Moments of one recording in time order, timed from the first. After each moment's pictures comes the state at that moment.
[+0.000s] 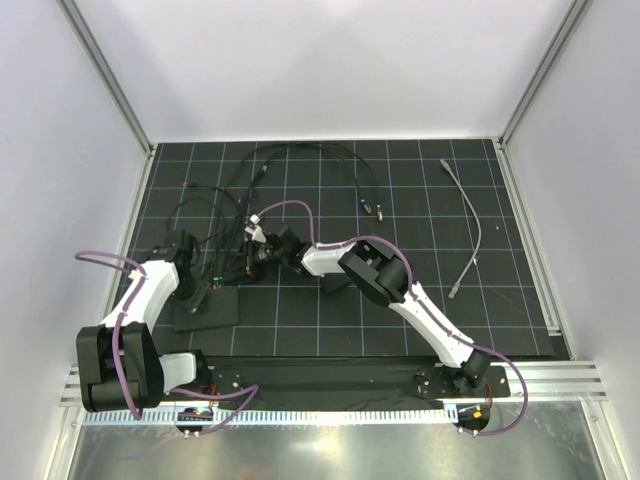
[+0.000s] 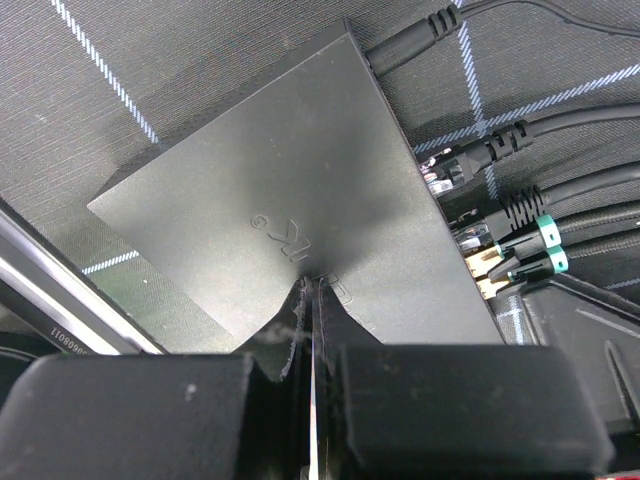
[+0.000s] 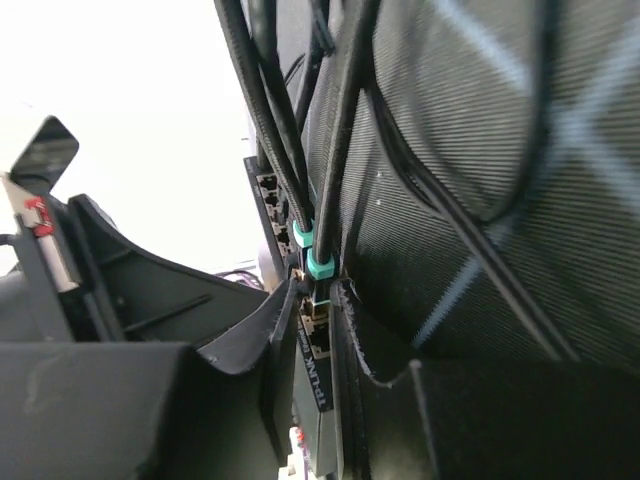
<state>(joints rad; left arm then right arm) 0.07 1.24 0.68 -0.92 -0.21 -1.08 0.91 2.56 1.71 0.47 -0.67 1.22</state>
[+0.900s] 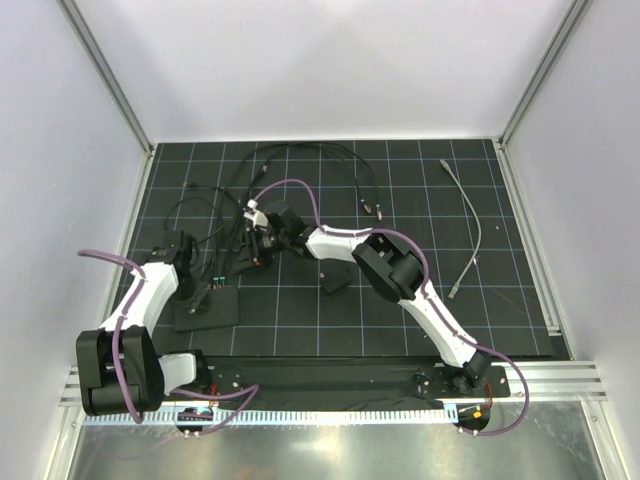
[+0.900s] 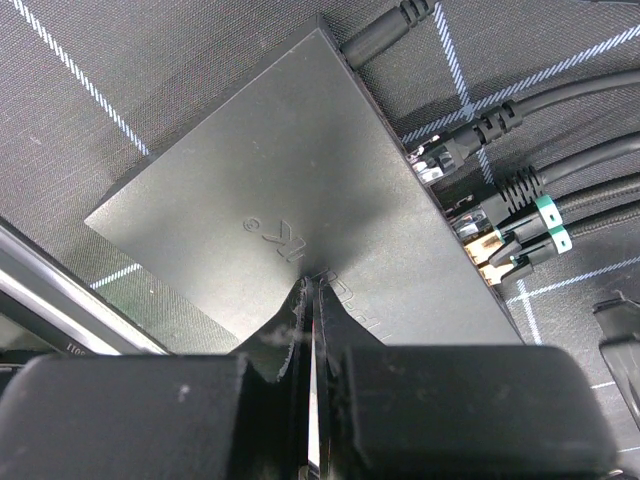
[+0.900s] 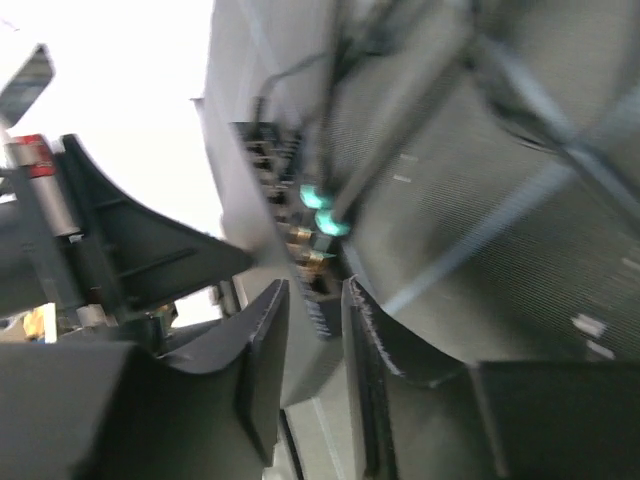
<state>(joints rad) 0.08 1.21 0.68 -0.90 -0.19 -0.99 0.87 2.46 1.76 0.16 -0.72 0.87</state>
